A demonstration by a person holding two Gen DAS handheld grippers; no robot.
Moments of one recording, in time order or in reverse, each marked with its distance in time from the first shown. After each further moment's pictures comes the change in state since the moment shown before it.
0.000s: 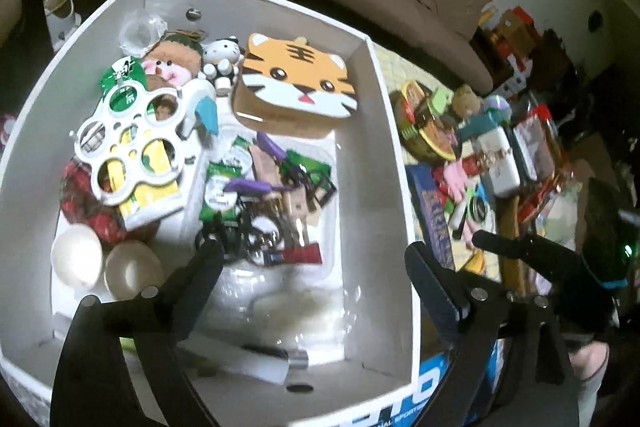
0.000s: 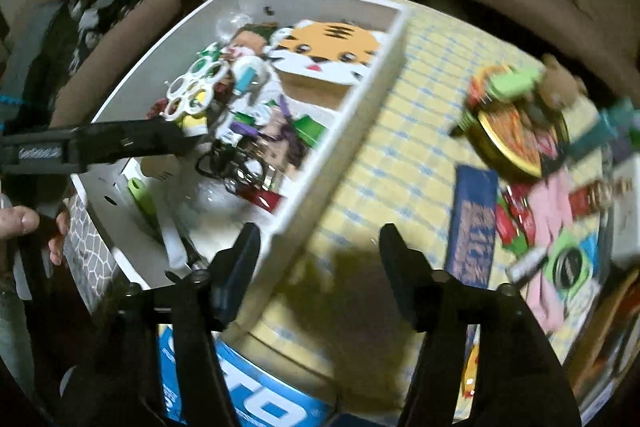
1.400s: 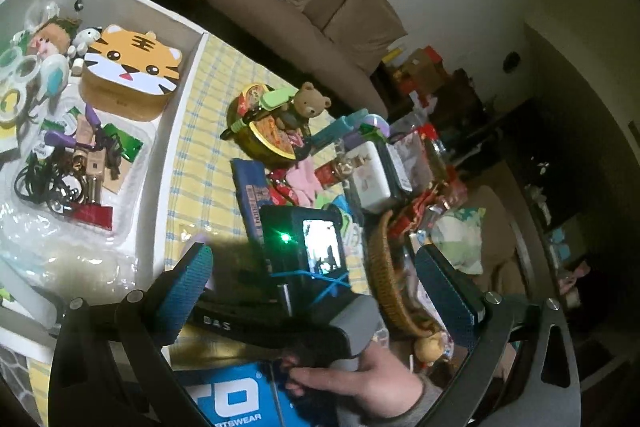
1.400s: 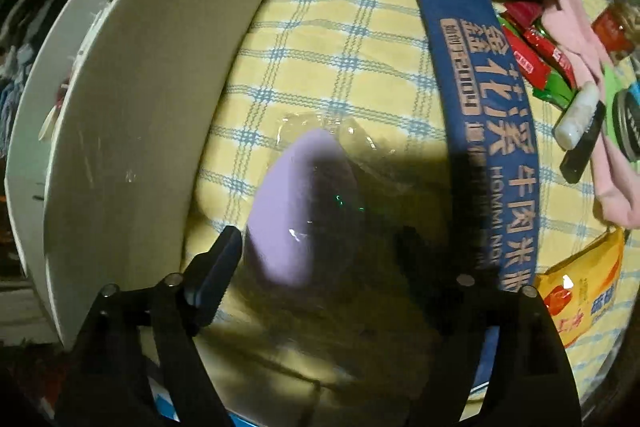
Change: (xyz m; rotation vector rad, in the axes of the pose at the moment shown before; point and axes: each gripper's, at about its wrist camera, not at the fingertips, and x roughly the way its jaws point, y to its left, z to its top) left arm -0.016 -0.117 -0.058 -0.057 -0.156 -0.396; right arm 0.104 -0.044 -0.053 0.277 0.207 0.007
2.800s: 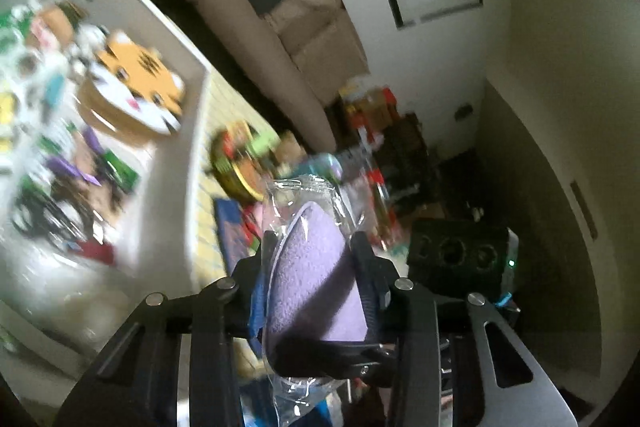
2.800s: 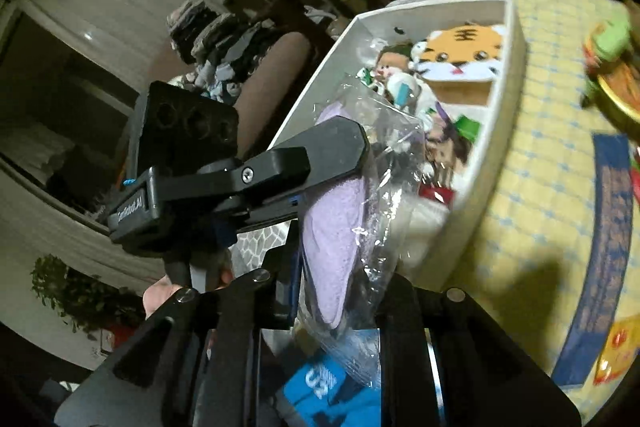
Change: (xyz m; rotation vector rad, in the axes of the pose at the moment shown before) left arm -0.035 0.082 0.053 -0.146 -0.082 -0.259; right arm -0.133 0.089 0.013 -0.272 -0.180 0.615
